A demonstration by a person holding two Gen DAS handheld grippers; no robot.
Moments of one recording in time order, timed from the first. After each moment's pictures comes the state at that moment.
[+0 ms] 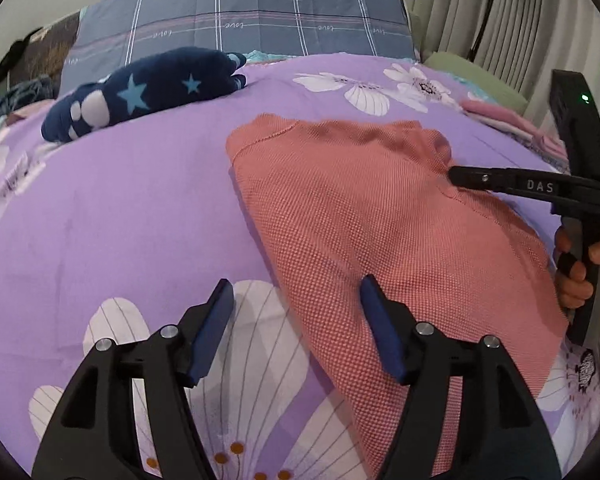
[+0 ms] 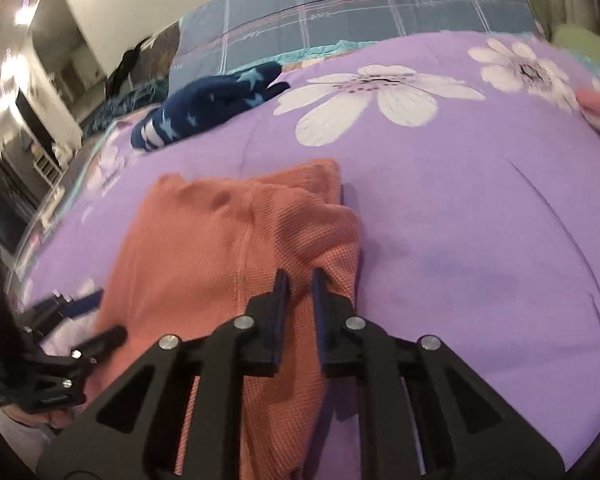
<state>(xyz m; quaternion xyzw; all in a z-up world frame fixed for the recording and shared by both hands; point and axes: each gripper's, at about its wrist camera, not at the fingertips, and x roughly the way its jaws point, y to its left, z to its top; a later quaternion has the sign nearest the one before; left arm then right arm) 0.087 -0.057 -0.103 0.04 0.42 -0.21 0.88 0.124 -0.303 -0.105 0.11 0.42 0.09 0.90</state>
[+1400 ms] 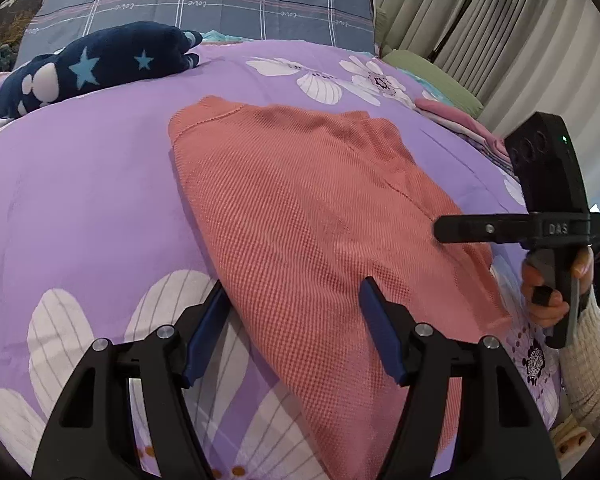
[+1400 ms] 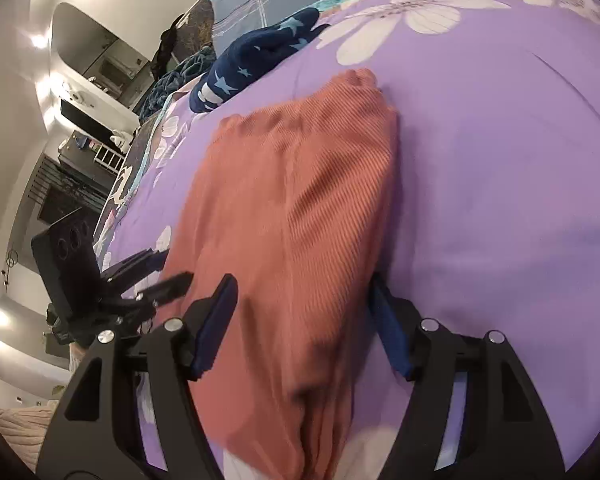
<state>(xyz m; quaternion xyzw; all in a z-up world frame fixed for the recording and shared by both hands) 0.094 -0.064 -0.105 -0.02 0.45 -0.31 0.84 0.100 -0.314 -0.114 0.20 0.49 0.24 0.81</state>
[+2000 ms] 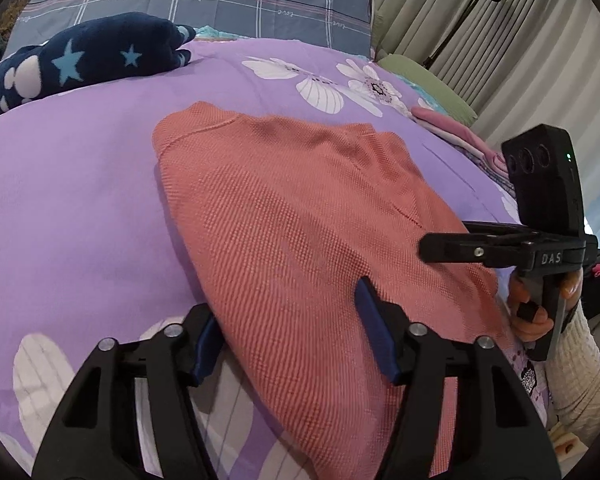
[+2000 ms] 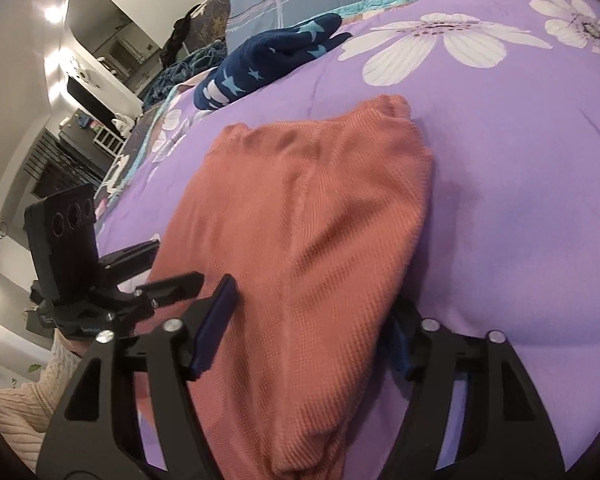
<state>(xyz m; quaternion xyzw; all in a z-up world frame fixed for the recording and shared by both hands) 0.116 -0.067 -0.109 -0.04 0.45 -0.33 0.83 0.108 -0.307 -0.111 0.16 0.48 0.24 0.83</state>
